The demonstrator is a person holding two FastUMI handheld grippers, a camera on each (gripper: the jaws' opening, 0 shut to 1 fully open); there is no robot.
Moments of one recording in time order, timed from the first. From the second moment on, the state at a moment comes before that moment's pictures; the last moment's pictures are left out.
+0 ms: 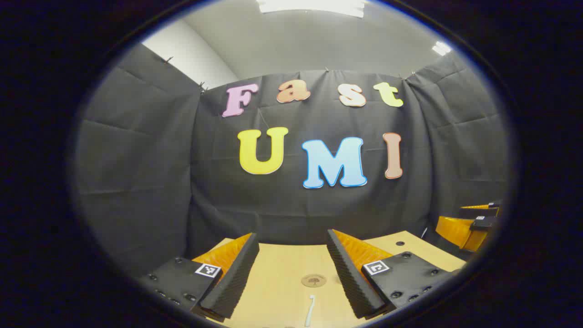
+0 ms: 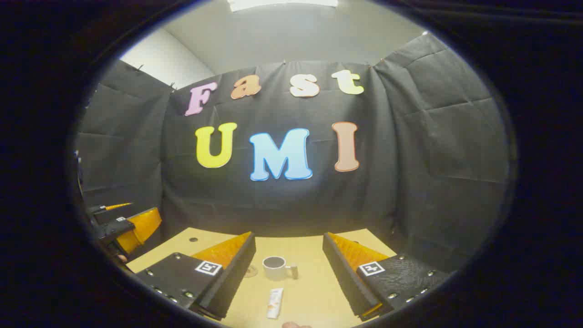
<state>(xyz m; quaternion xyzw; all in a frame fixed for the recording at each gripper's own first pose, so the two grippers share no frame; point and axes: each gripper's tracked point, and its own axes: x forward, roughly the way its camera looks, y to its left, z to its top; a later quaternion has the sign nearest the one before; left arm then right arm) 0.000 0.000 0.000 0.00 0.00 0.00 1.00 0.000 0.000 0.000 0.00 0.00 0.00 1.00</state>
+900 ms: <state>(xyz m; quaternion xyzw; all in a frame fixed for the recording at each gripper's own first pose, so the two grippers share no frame) -0.009 -0.023 -0.017 0.00 0.03 -0.01 1.00 -0.005 -0.005 -0.021 -0.01 0.03 0.02 1.00</state>
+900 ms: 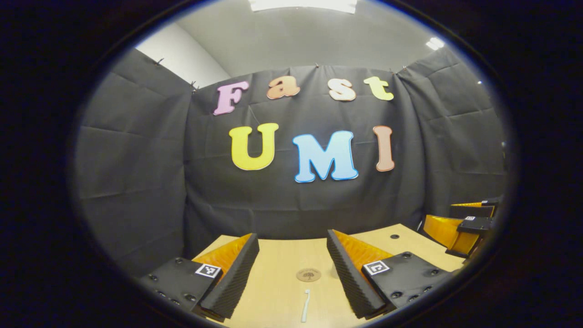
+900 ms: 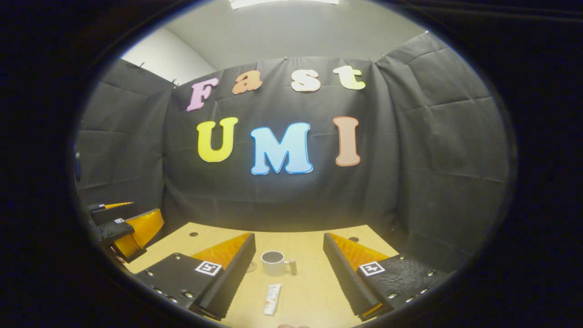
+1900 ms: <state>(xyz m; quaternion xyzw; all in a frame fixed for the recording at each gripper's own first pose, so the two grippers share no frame) 0.038 -0.031 -0.050 0.00 0.08 -0.03 1.00 0.031 0.005 -0.054 -0.02 0.08 0.04 1.00</state>
